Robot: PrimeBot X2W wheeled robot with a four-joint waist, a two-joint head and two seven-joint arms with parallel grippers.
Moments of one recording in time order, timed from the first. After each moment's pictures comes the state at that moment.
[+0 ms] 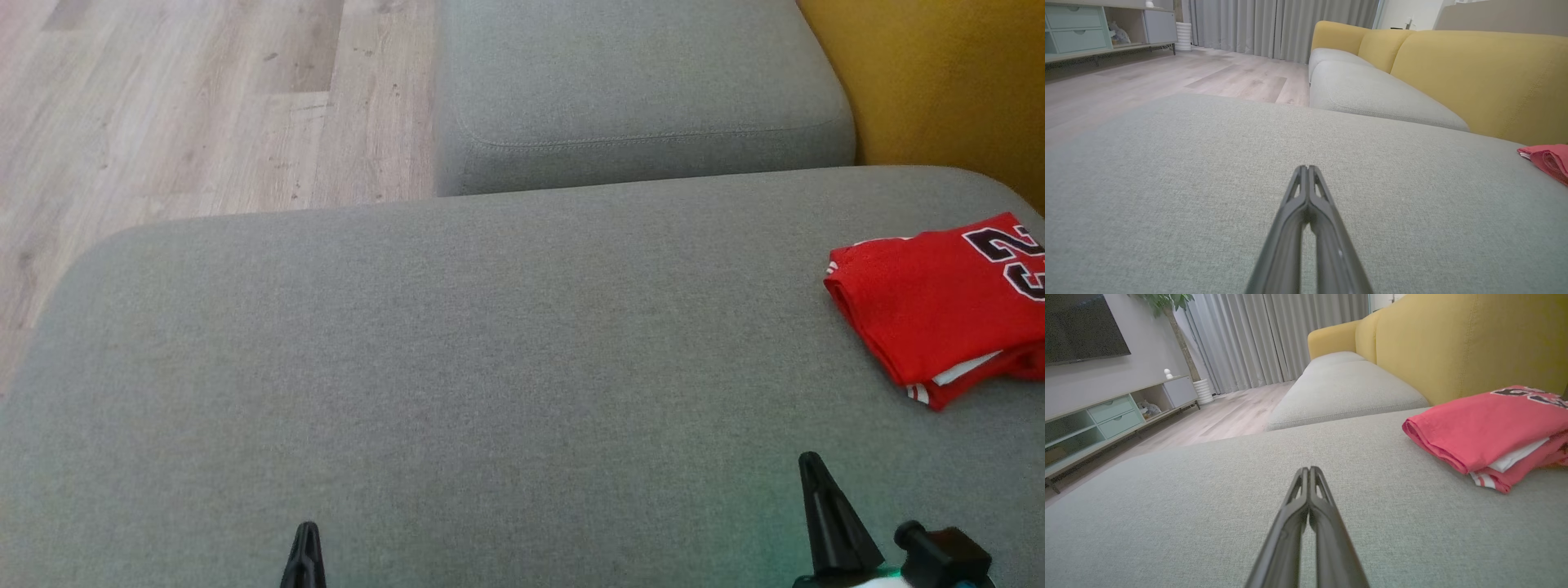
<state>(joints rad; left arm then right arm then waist) 0.29 0.06 -0.20 0.15 -0.27 0.09 -0.24 0.24 -0.04 0.09 0.16 0.19 0.13 -0.24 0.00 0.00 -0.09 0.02</state>
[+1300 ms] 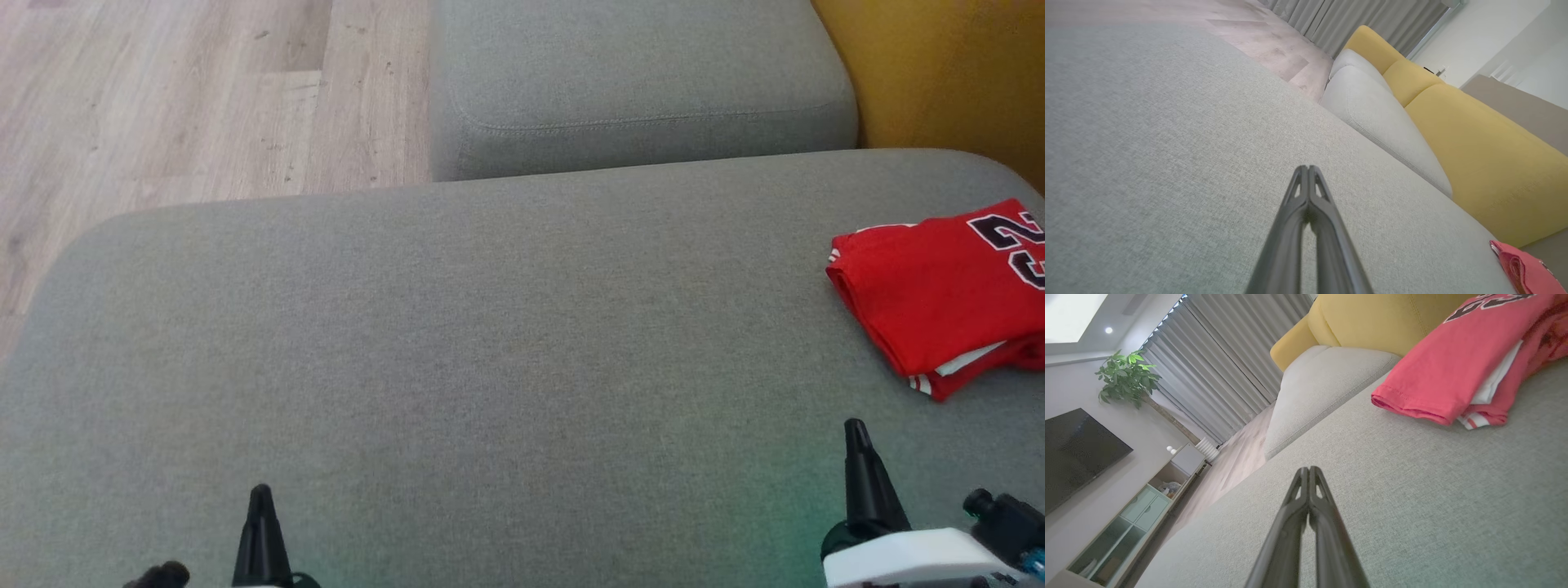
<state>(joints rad) 0.18 0.07 -0.14 0.19 -0.73 0.02 -0.15 0.15 -0.05 0.05 0.20 0.67 0.13 -0.14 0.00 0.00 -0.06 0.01</state>
